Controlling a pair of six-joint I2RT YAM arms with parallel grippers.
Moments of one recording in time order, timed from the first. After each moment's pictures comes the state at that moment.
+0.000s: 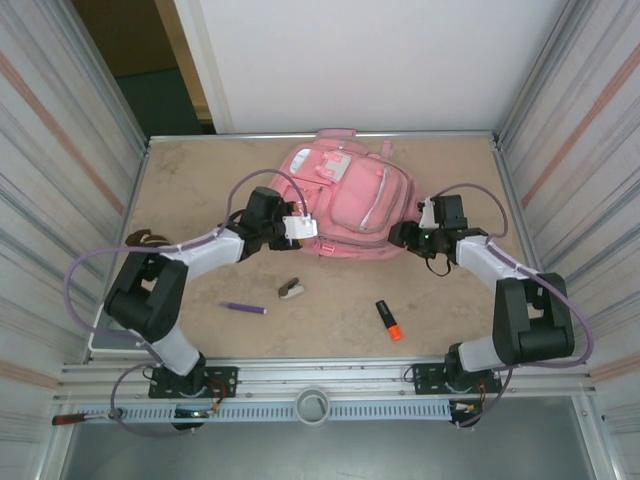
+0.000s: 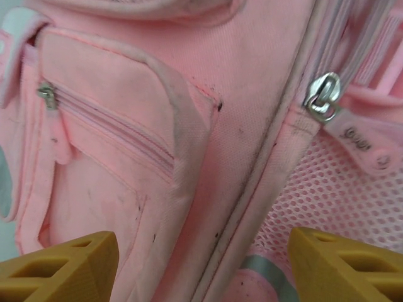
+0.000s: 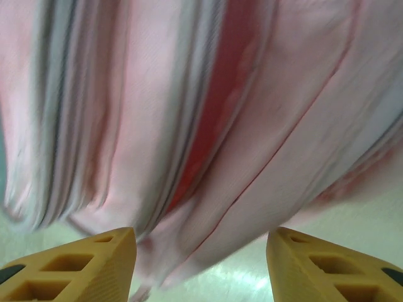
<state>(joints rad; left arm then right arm) -0.51 1.67 0.95 -0.01 0.13 1.07 0.12 1.44 0.76 -0.25 -0.42 0.47</state>
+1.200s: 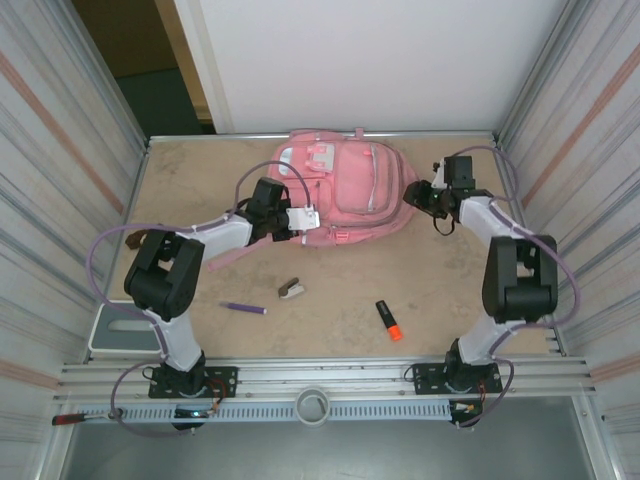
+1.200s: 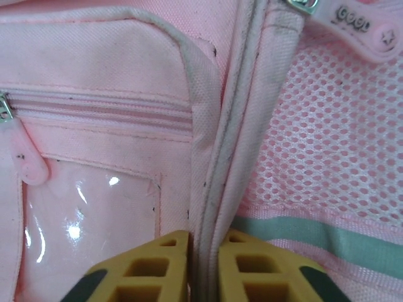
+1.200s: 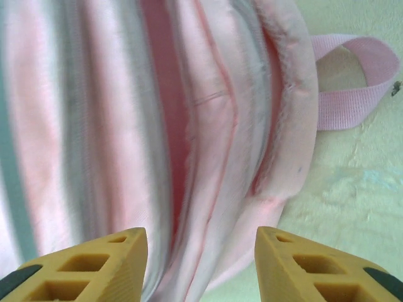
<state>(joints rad) -0.47 1.82 1.09 -0.07 0.20 1.07 0.05 1.64 1.11 -0.30 -0.29 0.44</state>
